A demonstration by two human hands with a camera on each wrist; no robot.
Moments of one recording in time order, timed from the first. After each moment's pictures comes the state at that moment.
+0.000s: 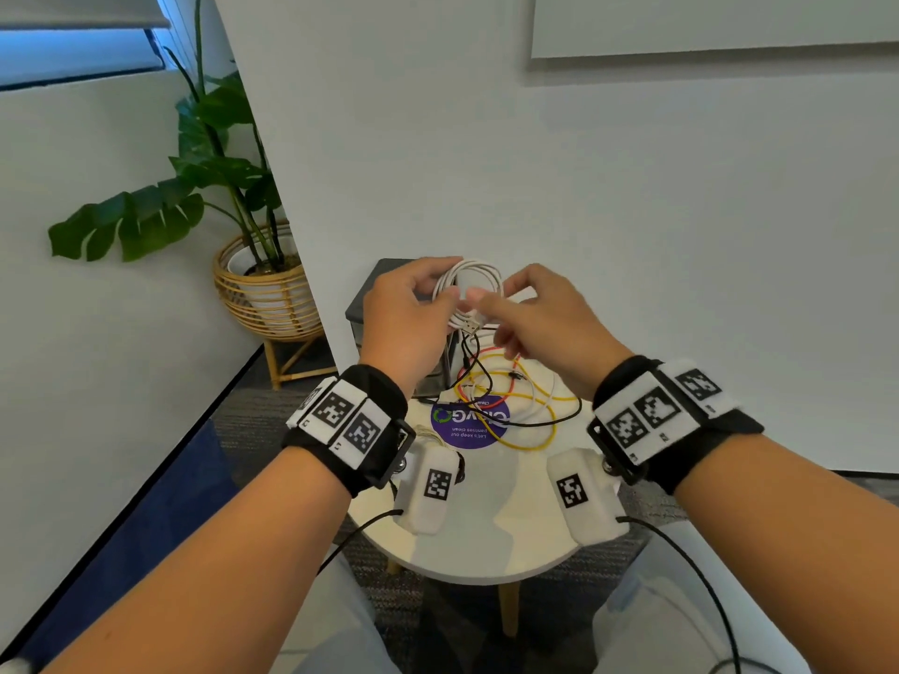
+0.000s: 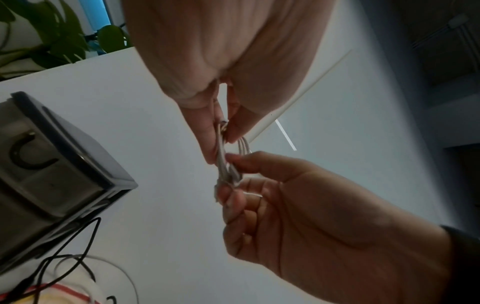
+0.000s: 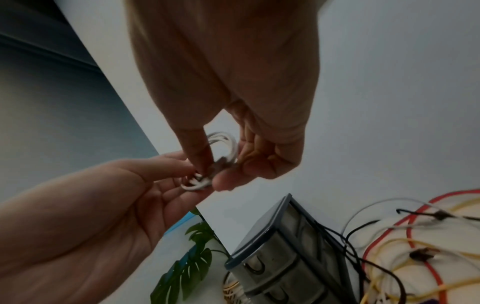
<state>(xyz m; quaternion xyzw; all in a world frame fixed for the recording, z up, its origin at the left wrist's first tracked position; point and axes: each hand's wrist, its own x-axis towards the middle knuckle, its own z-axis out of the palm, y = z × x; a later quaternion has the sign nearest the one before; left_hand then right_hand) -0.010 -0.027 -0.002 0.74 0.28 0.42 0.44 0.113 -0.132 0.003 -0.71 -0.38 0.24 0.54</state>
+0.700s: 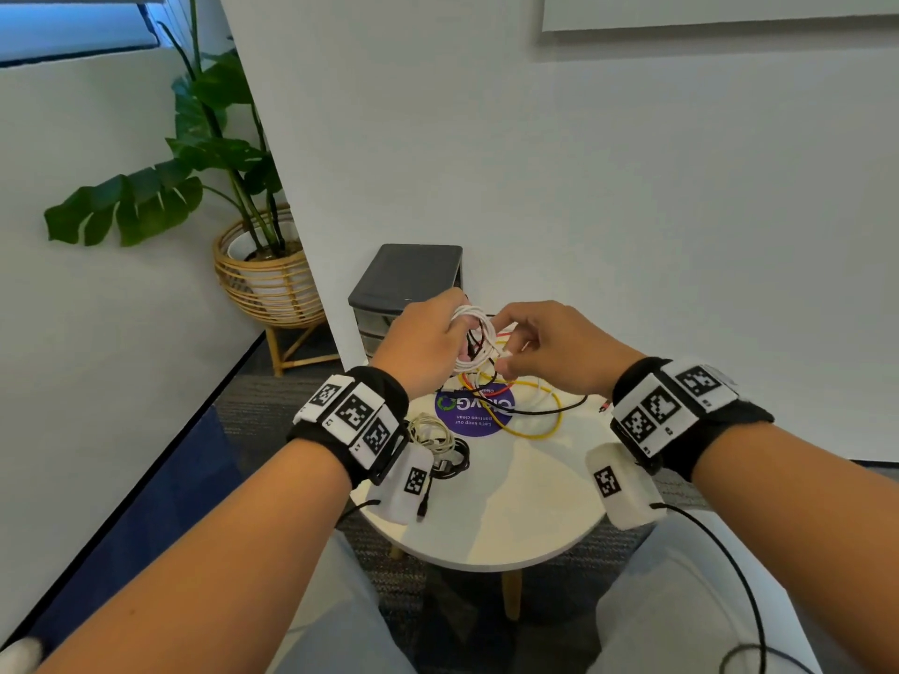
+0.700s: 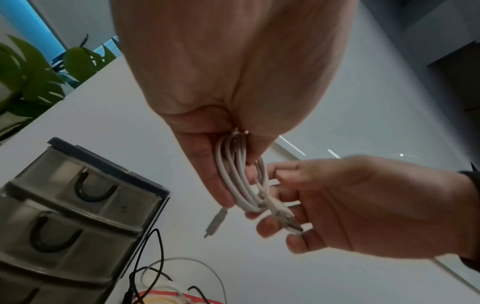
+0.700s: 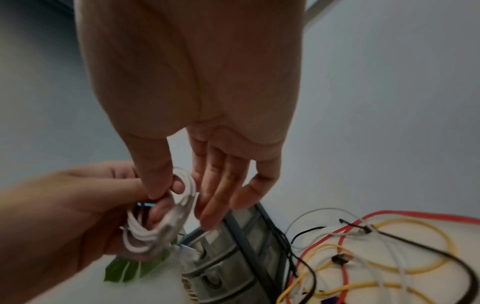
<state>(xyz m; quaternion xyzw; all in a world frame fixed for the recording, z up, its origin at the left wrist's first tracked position) -0.011 -0.012 -0.030 0.91 0.24 0.19 0.29 0.140 -0.138 -0.031 -0.73 -0.55 0.23 0.34</state>
